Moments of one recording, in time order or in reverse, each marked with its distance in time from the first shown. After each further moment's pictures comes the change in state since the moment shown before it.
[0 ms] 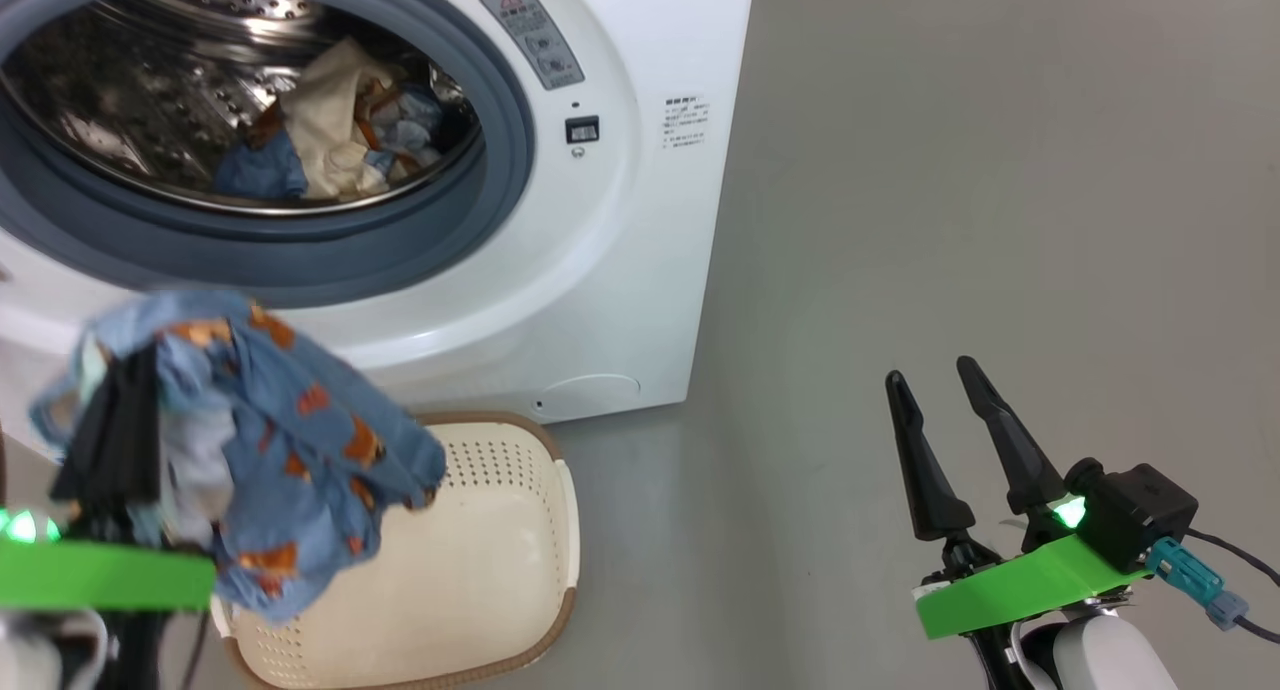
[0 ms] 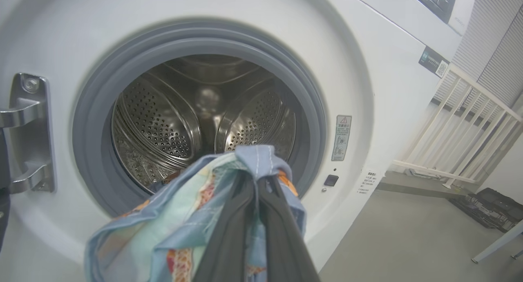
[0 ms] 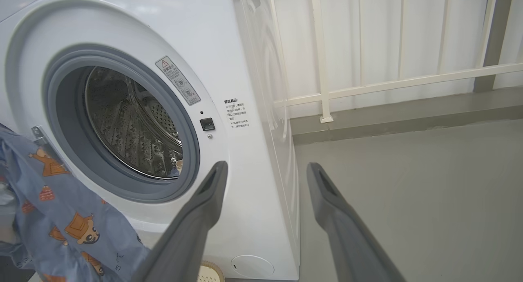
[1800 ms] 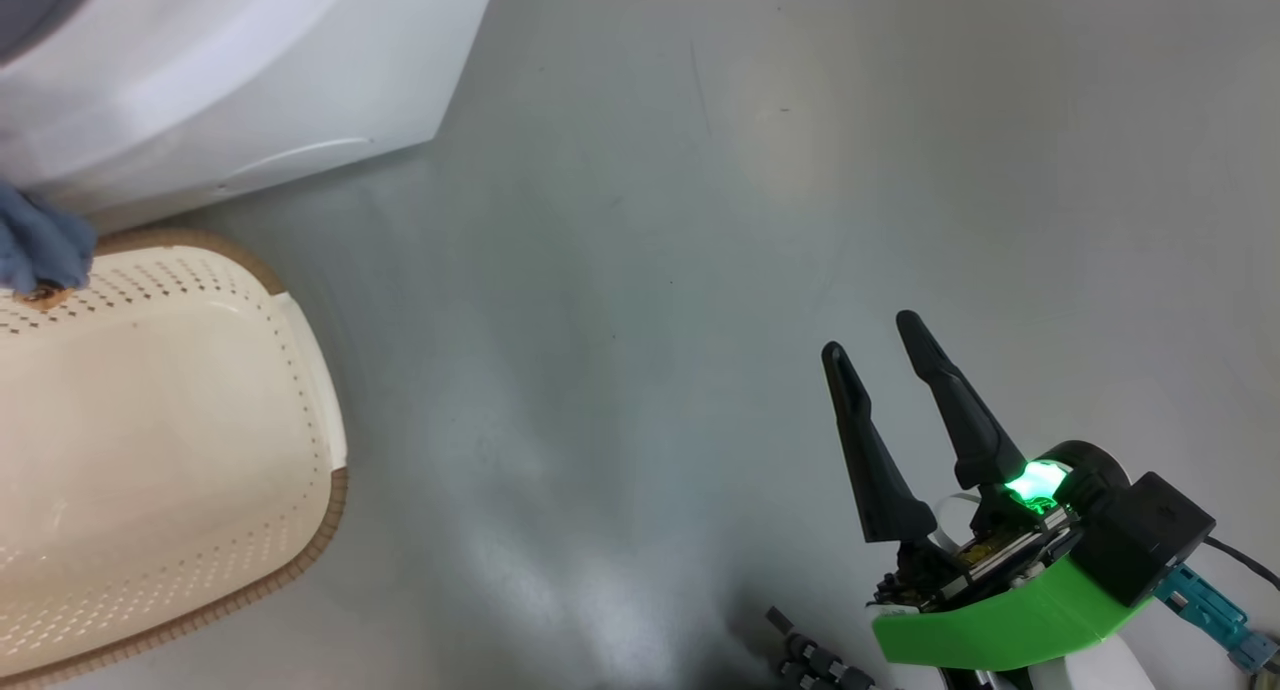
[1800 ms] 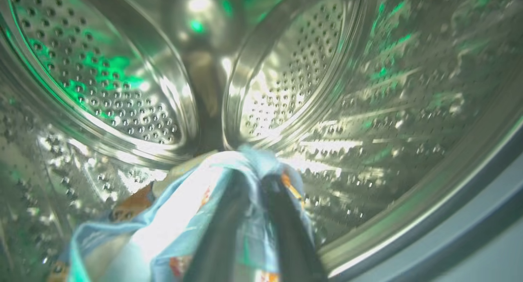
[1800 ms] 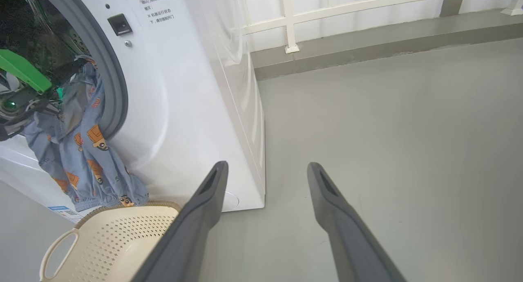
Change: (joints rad) left arm -0.976 0.252 -0.189 0.597 0.005 -0.075 0.051; right arm 0.027 0.007 0.146 -0.264 0.062 0.000 0.000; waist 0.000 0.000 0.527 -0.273
